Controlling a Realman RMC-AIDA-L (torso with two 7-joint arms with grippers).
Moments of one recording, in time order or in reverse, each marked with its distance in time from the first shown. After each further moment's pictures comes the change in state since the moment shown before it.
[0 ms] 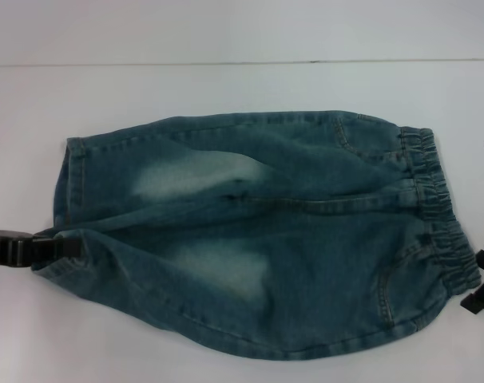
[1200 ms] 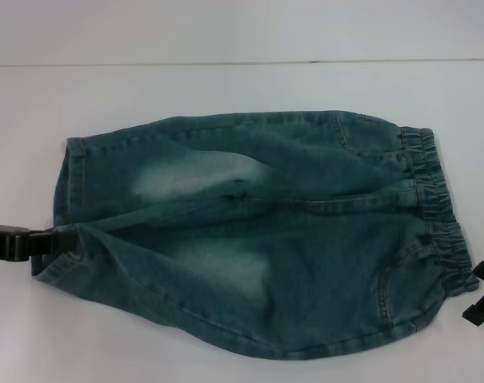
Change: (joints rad) left arm -0.001 0.002 -0.002 0.004 0.000 -0.025 0.002; right arm 0.007 -0.013 0.006 0.061 -0.001 0.004 -0.004
